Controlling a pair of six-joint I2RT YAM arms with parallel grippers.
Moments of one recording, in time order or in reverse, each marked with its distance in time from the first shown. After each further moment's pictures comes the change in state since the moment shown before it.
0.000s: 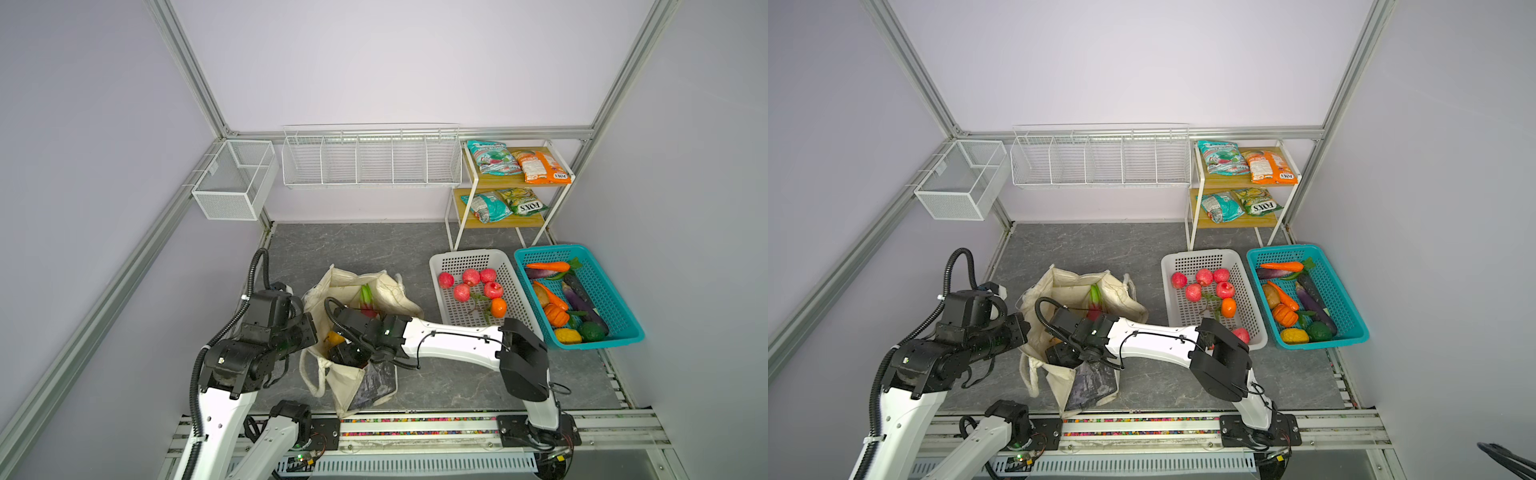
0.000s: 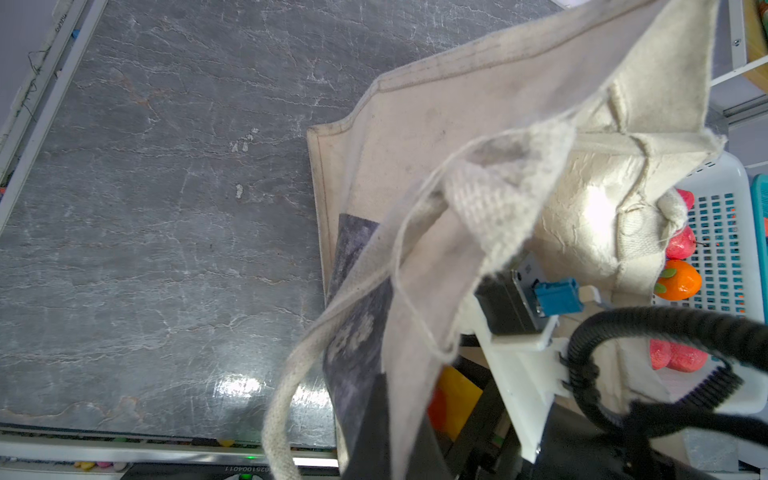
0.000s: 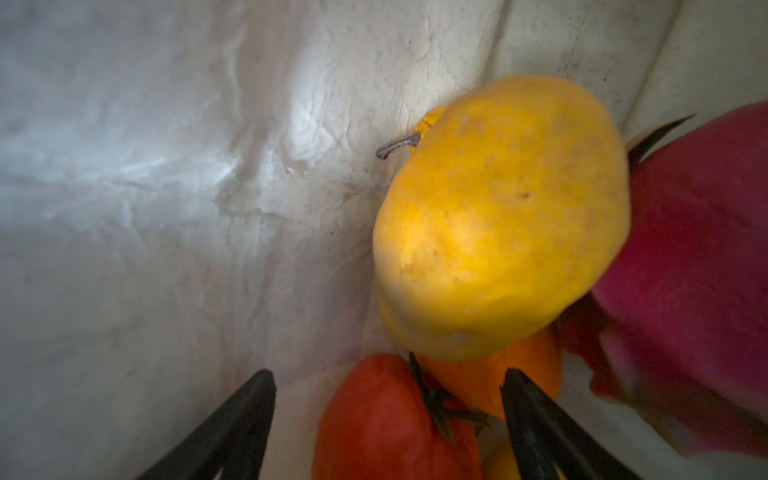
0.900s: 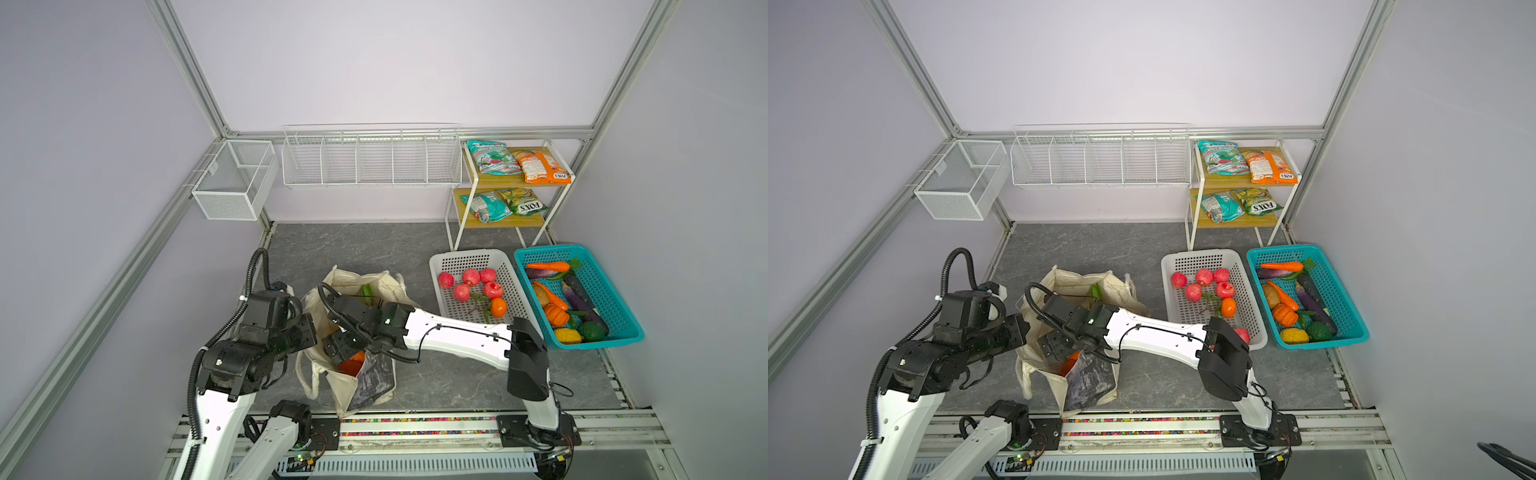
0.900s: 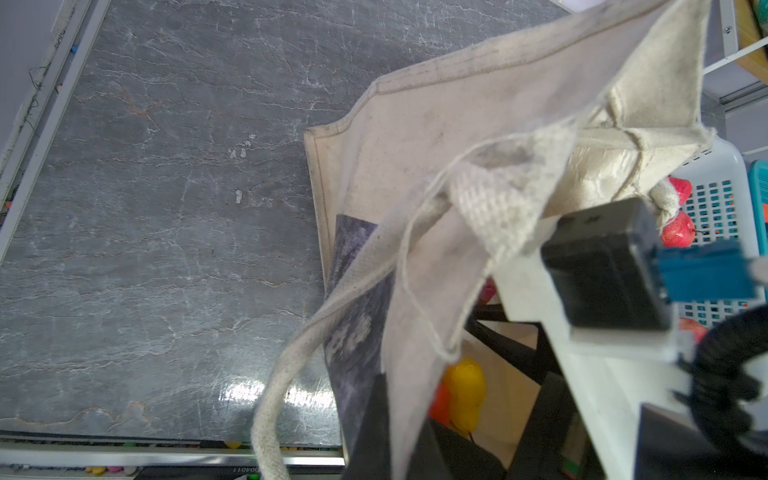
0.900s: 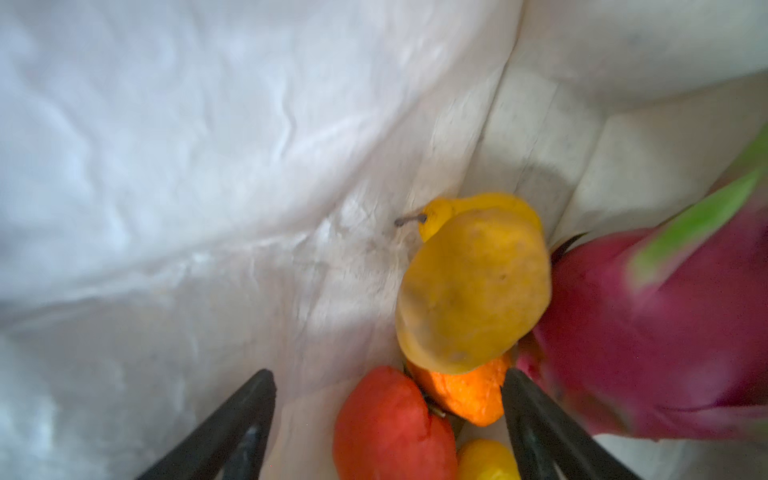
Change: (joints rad) left arm 0.000 0.000 0.013 -0.011 0.011 0.037; right arm -0.020 0.000 0.183 -0.120 0.102 -0.121
